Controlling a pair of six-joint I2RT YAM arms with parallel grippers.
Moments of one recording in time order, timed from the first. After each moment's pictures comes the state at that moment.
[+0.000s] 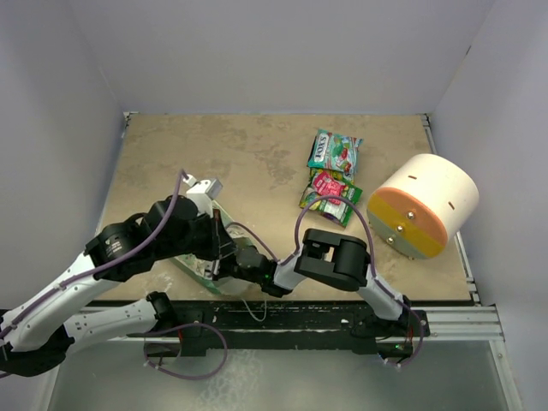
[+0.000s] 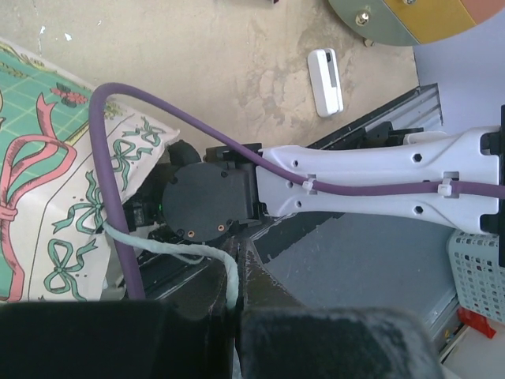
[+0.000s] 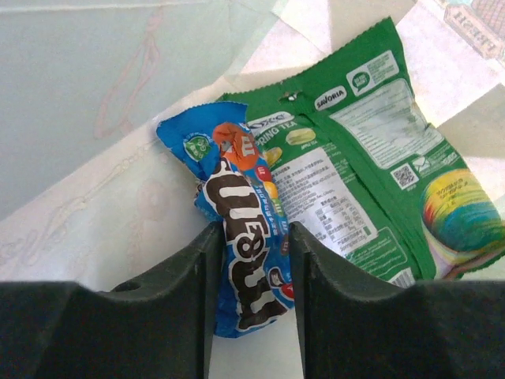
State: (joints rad) left arm -0.96 0.85 1.17 -0.96 -0.02 -0.78; right arm 1.26 2.22 0.97 1.12 0.02 -0.46
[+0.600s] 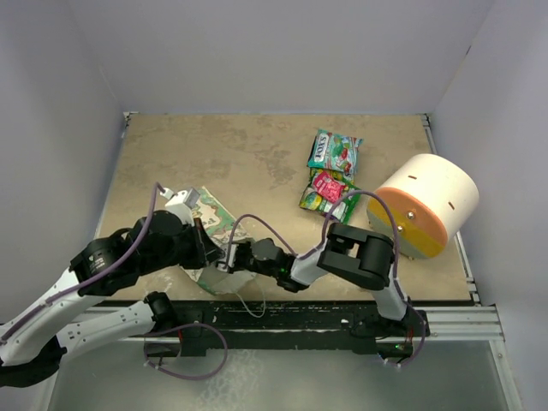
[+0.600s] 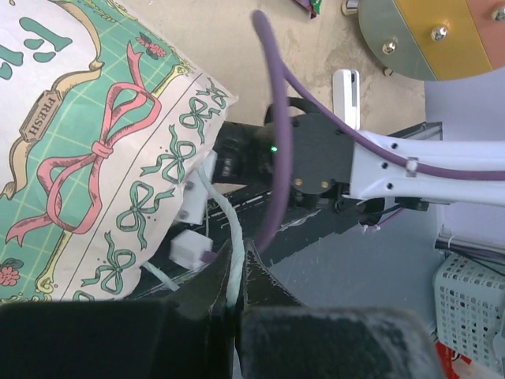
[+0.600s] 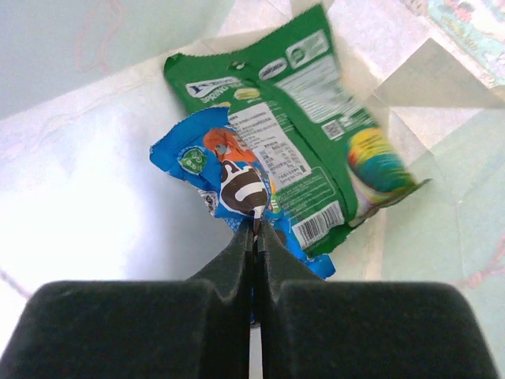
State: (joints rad) left arm -0.96 0.71 1.07 -1.03 -0.11 -0.92; right arm 1.20 2.07 0.84 1.06 0.01 -0.46
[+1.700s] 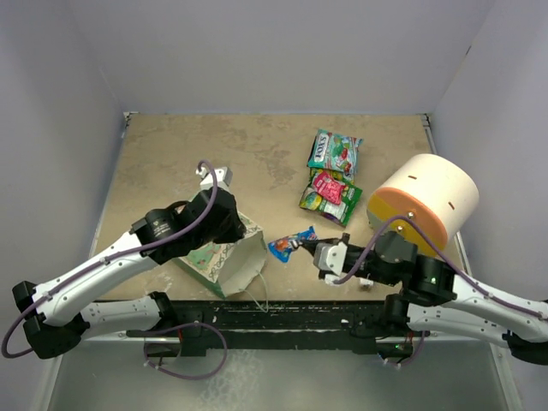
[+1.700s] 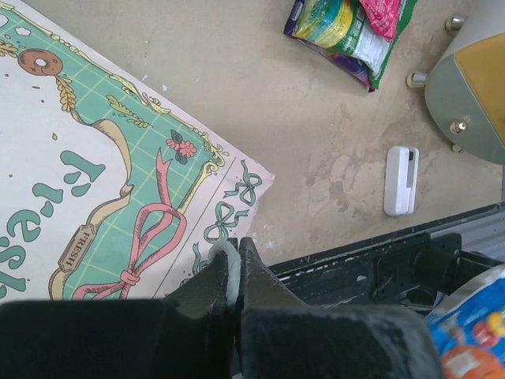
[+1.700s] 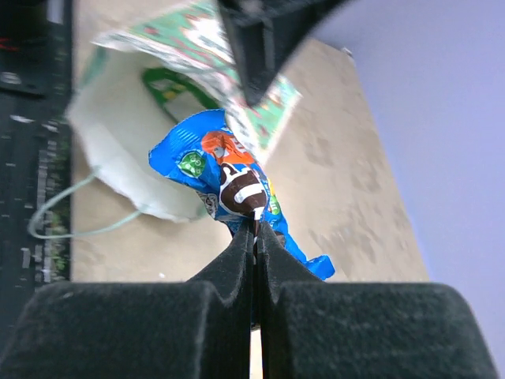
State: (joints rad) left arm -0.96 1.04 1.15 -0.88 -0.32 -0.90; right arm 1.20 0.66 0.75 -0.28 -0.06 -0.60
